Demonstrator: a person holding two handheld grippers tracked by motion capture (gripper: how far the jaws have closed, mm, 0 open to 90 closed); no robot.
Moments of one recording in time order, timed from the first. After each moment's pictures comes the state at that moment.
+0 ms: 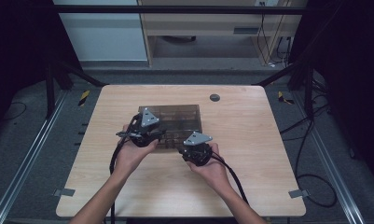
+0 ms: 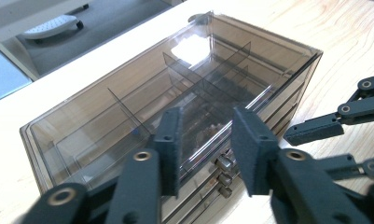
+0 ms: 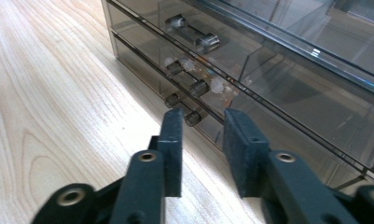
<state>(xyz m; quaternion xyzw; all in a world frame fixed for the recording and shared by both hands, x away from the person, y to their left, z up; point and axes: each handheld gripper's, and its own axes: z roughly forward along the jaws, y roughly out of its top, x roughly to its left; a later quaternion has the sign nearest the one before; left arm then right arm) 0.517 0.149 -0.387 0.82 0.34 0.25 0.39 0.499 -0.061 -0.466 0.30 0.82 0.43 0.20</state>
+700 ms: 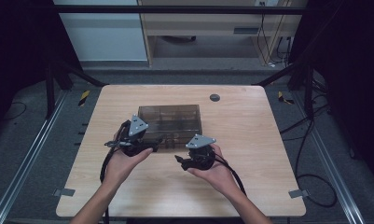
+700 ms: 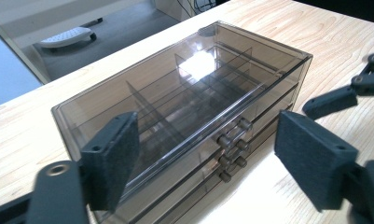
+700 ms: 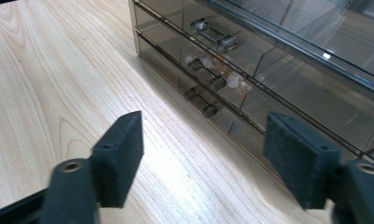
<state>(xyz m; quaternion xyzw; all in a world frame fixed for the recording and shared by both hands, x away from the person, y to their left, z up) 0.489 0.172 -0.386 0.80 0.35 0.27 0.42 0.483 -0.068 -0.454 0.29 0.83 0.44 0.18</state>
